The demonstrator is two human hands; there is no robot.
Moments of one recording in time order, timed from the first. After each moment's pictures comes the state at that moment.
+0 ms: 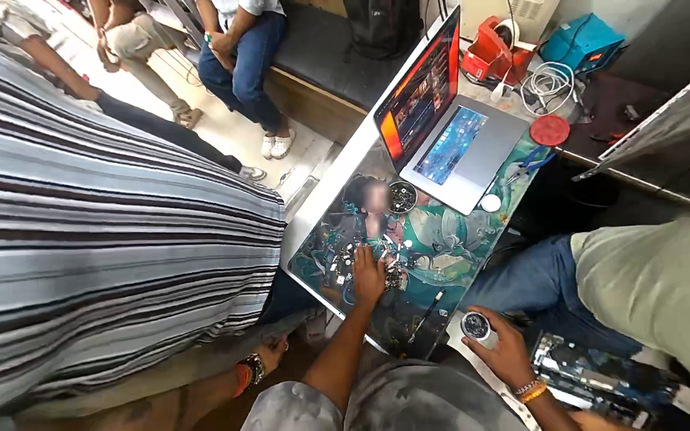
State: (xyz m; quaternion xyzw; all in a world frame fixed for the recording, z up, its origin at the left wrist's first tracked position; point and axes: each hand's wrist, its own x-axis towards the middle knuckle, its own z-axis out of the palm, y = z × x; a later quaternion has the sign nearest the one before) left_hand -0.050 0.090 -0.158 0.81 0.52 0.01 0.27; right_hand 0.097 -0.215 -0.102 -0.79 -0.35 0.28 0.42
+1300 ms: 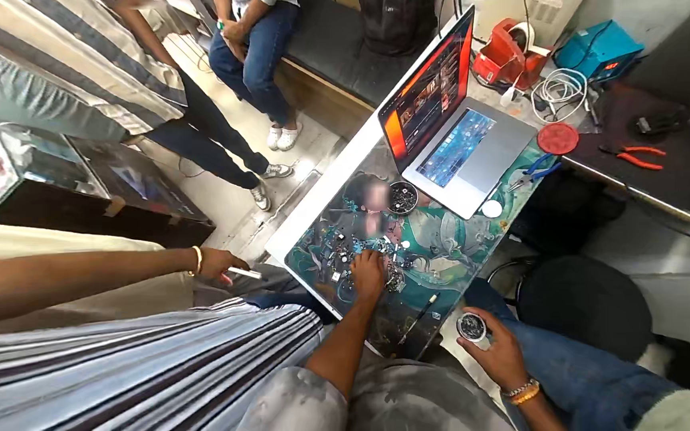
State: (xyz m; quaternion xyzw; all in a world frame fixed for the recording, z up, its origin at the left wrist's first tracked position) left_hand -0.029 0.083 -0.147 0.83 0.52 -0.01 0.21; right_hand 0.112 -0.214 -0.104 -0.78 -0.35 0.29 0.44
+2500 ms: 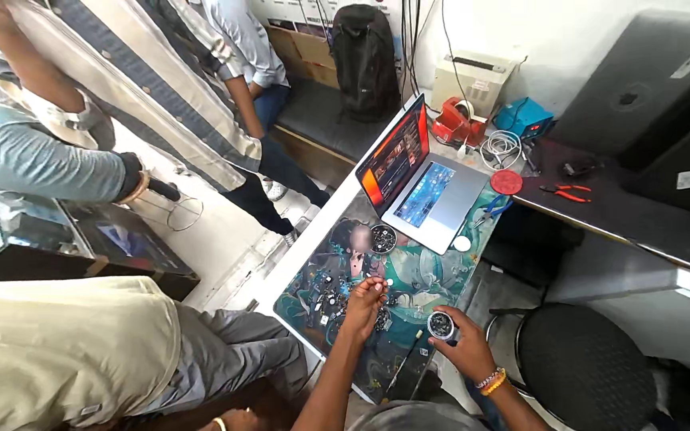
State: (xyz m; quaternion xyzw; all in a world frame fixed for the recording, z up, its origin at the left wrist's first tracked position) left_hand -0.003 0.072 -0.040 0.36 0.33 0.26 0.83; right_hand 0.138 -0.147 -0.066 -0.75 -0.38 0.25 0.48
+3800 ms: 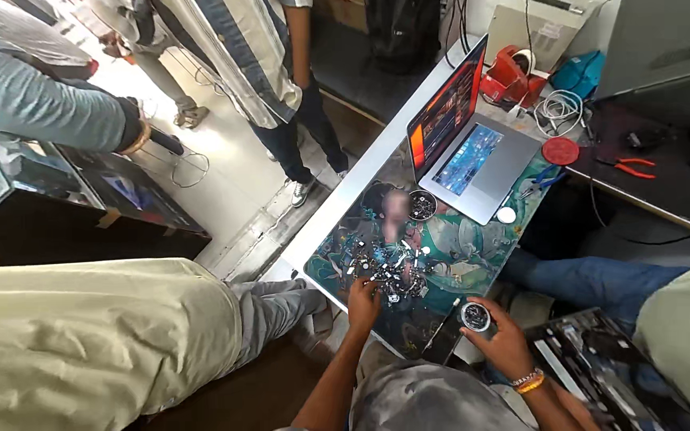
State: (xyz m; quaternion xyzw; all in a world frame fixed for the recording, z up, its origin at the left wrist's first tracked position) left_hand -0.147 0.096 -0.143 0.81 0.48 0.02 0.34; right_hand 0.068 -0.154 -0.069 -0.79 -0.36 0.24 0.44
